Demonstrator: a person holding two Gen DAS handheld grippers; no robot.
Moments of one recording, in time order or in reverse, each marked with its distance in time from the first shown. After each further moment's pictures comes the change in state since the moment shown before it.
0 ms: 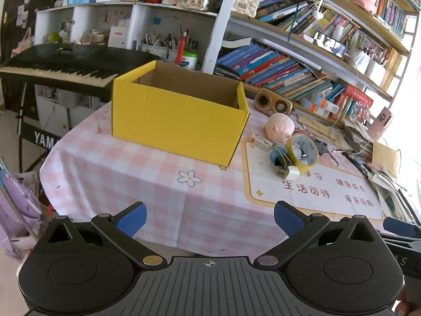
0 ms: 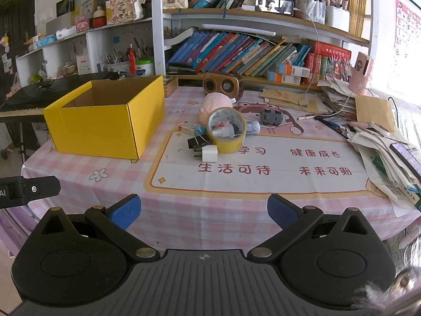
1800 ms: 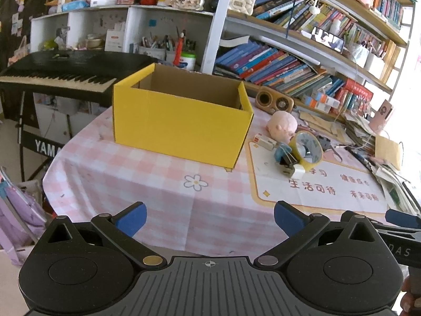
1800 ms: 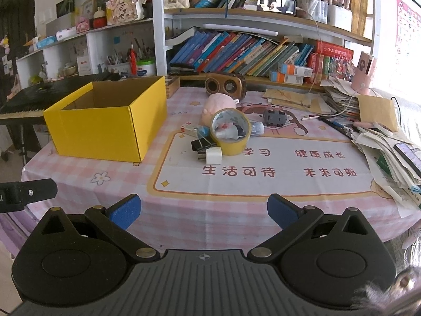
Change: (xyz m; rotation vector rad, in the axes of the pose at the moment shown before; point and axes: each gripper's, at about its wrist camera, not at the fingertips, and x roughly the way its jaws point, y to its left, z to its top) left arm 0.003 0.007 0.009 0.051 0.010 0.009; right arm 0.009 0.005 0.004 0.004 0.000 0.010
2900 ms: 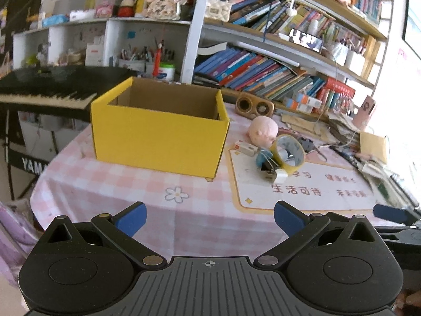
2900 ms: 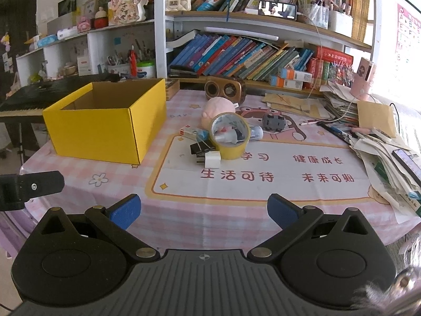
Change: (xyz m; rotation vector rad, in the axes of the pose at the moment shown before) left arm -0.002 -0.016 0.005 0.077 -0.042 -0.053; right arm -0.002 0.001 0.002 -0.017 -0.014 -0.010
